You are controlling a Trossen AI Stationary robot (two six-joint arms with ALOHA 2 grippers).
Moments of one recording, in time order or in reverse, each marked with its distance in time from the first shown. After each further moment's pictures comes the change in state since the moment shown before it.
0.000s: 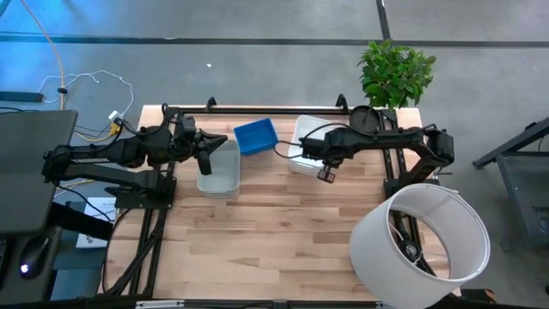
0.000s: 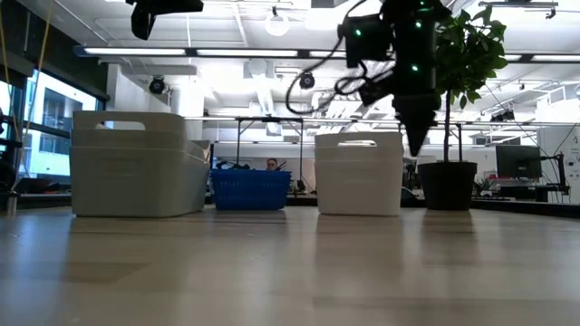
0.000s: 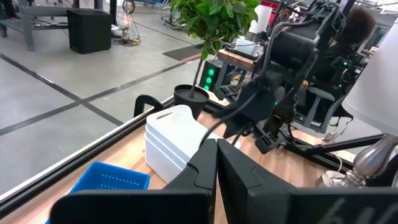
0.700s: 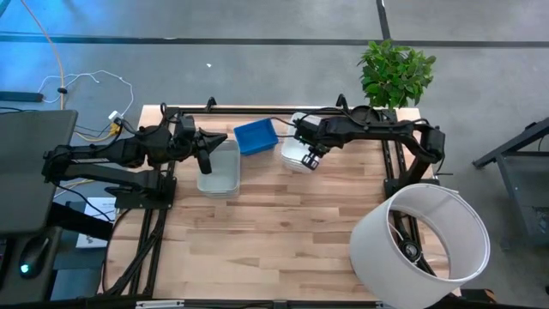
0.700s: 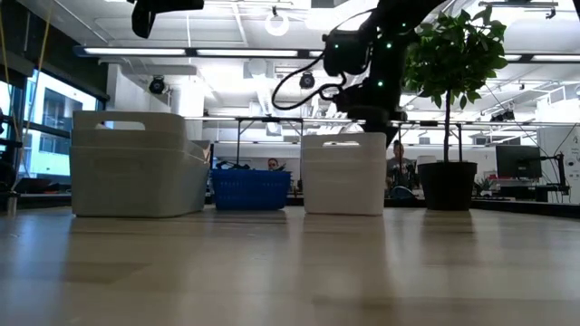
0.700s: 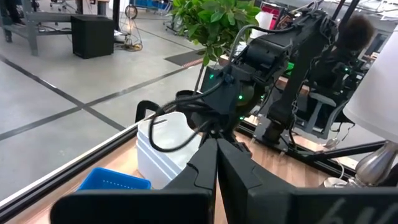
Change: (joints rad) left arm 0.000 0.000 0.000 0.022 -0.015 0.005; right arm -0.122 0.083 0.047 0.238 -0.072 0.031
